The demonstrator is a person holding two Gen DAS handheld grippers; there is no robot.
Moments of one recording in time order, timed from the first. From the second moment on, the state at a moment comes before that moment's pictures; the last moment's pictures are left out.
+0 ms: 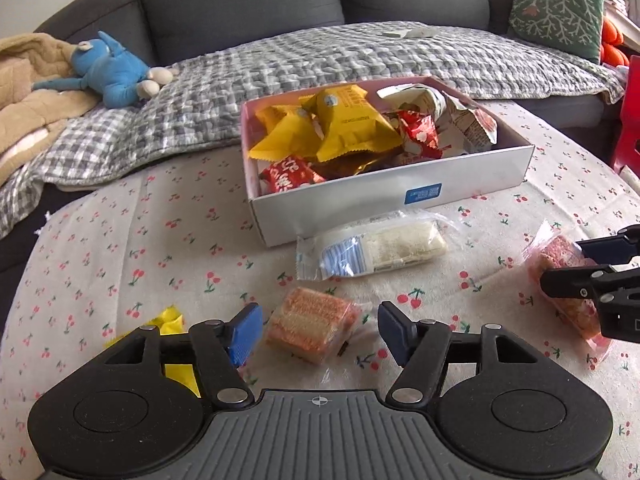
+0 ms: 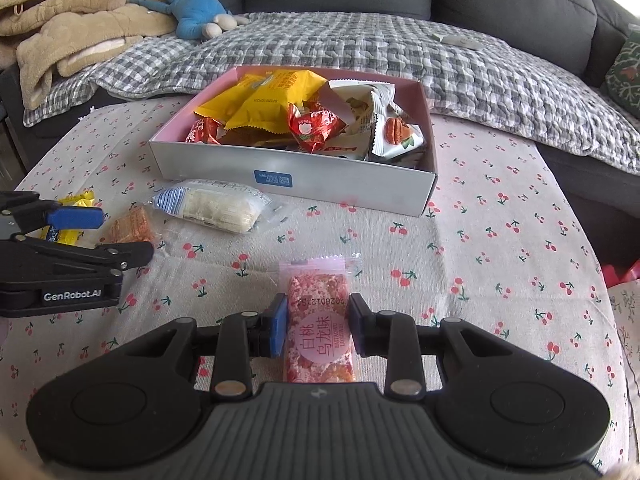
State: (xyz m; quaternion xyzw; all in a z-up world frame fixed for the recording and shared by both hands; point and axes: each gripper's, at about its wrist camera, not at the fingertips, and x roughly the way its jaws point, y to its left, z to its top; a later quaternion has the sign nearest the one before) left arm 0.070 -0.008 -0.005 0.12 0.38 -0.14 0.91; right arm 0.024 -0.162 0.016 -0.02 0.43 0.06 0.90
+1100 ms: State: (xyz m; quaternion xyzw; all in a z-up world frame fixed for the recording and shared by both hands) left arm 0.065 -0.001 0.052 0.11 0.33 -0.14 0.93; right arm 0.046 -0.169 0.056 0.06 0.39 0.06 0.92
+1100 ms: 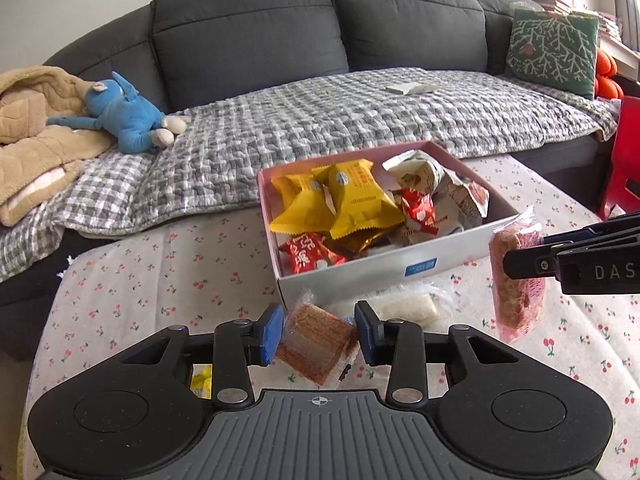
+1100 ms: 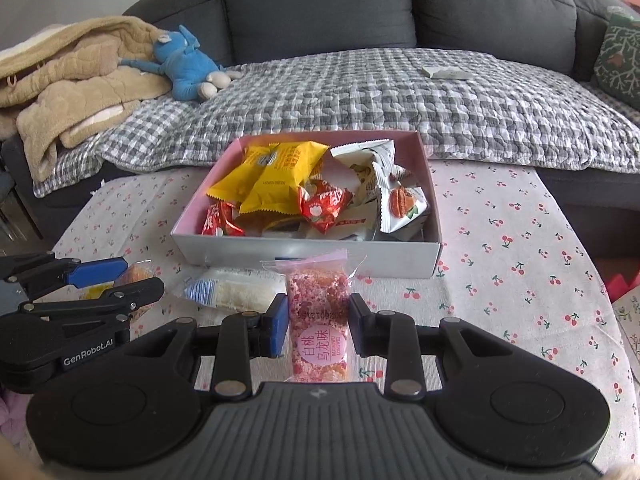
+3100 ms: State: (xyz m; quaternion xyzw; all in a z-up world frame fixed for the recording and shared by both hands) left arm 0.110 -0.023 0.060 0.12 0.32 -0.17 0.92; right arm 0.119 -0.181 0.074 0.07 0.36 0.03 0.93
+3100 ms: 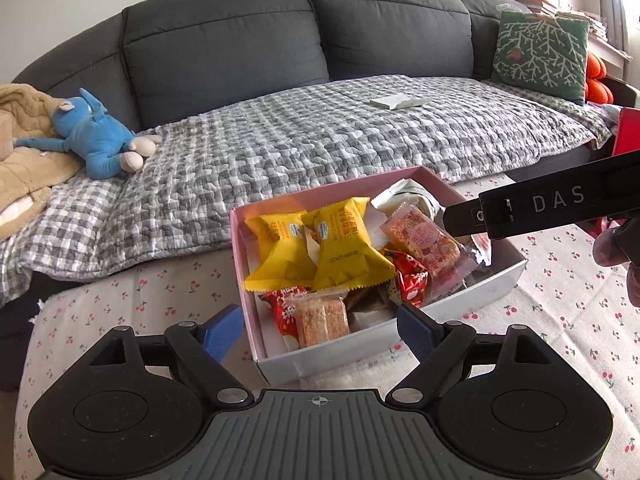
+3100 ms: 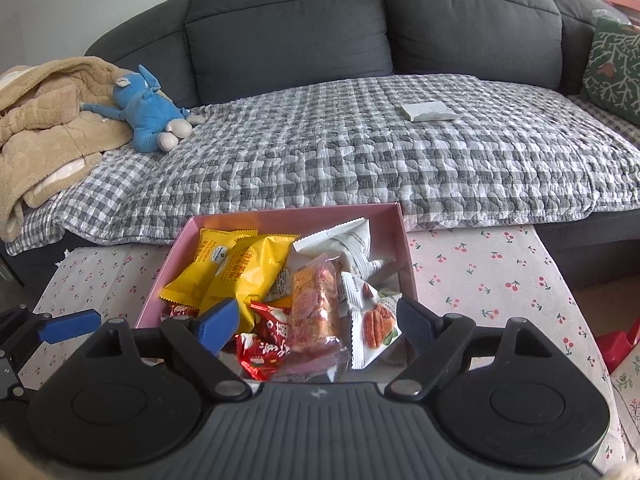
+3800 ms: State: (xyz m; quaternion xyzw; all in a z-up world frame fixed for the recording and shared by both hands) left arm 0.044 0.023 0.054 0.11 0.36 -0.13 0.92; right arm 0.043 -0.164 0.069 0.05 0.35 0.03 0.93
